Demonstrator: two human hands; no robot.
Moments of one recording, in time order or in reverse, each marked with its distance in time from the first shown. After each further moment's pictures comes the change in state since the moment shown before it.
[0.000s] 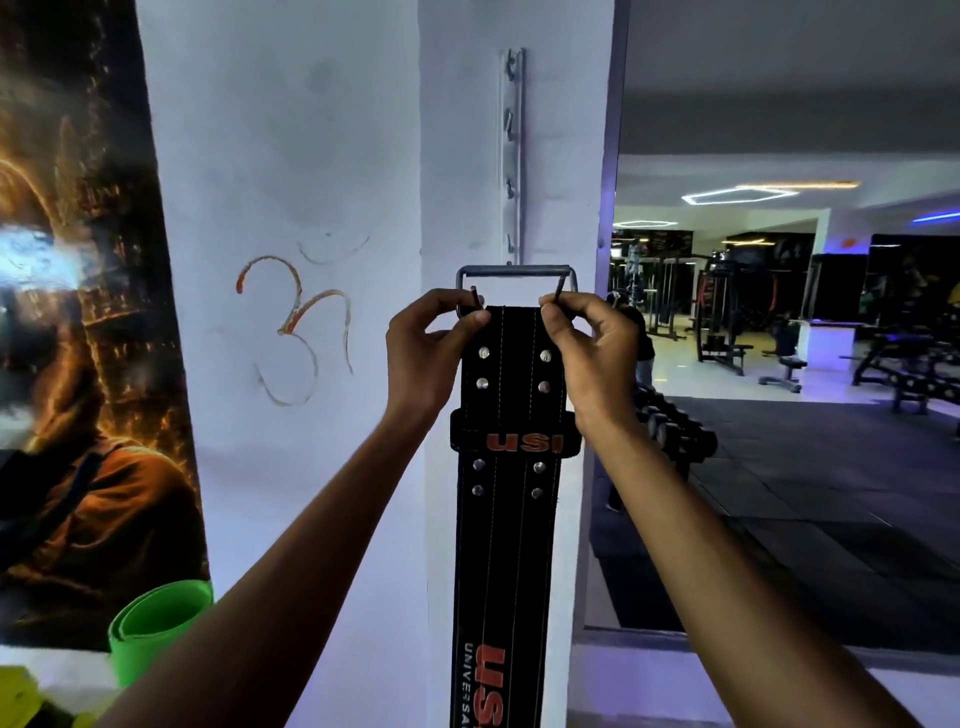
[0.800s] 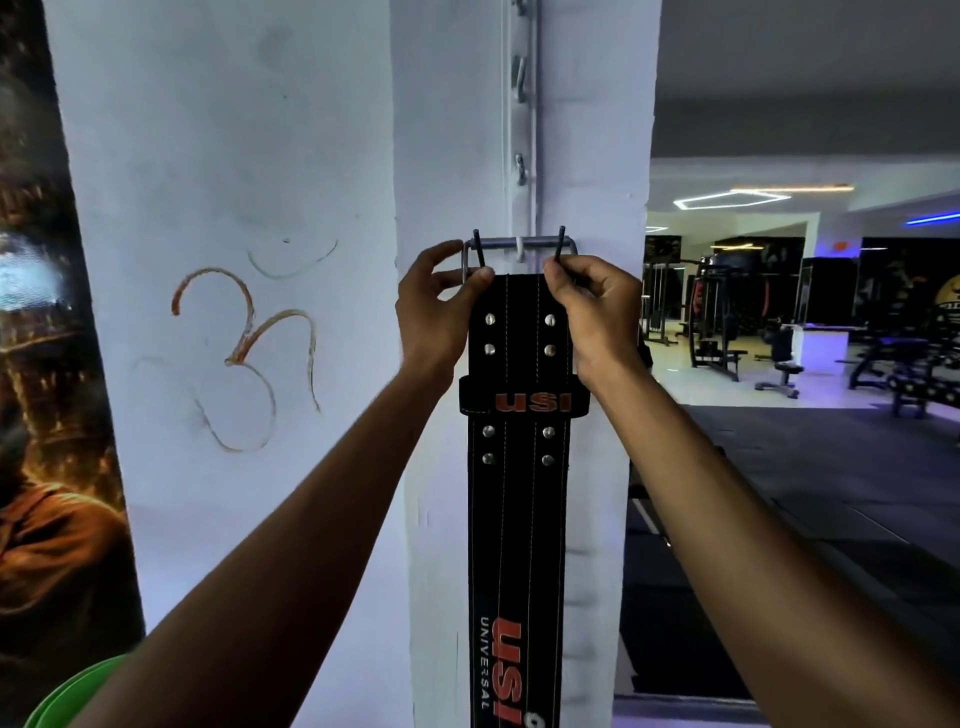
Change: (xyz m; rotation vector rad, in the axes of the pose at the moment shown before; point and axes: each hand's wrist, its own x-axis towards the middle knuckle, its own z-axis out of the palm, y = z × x) left_hand 0.154 -0.119 0.045 -0.059 0.056 -0.132; right_hand 0.141 0.128 0.049 -0.014 0.051 0.134
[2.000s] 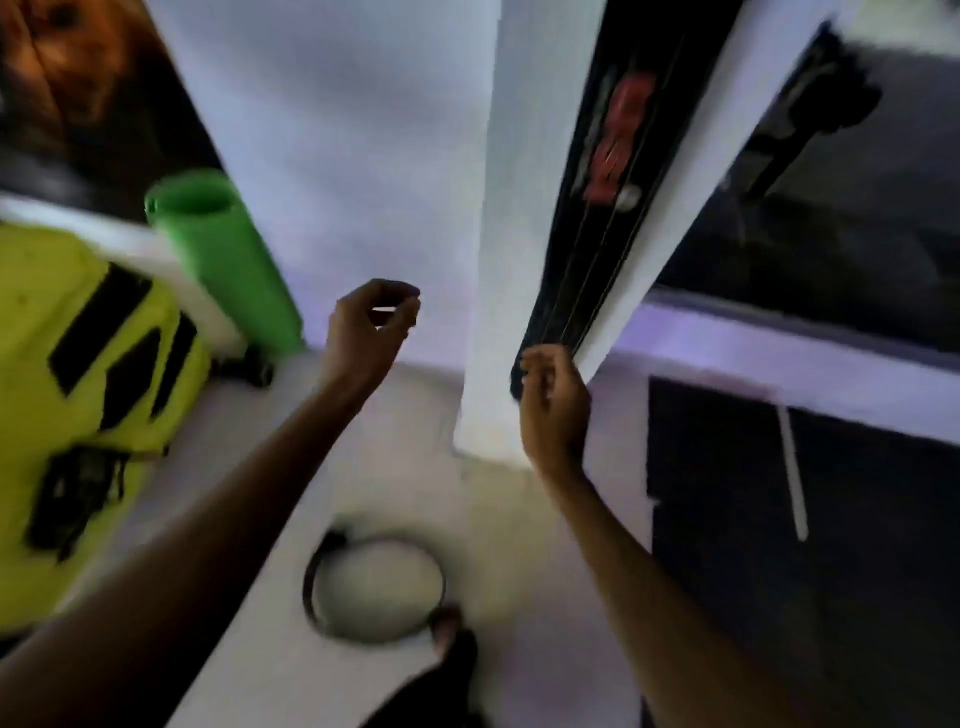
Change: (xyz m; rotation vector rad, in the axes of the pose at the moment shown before) left_hand -0.428 -0.170 -0.236 0.498 -0.043 -0.707; right_hand -0.527 0.151 -0.105 -0.588 -0.255 0.570
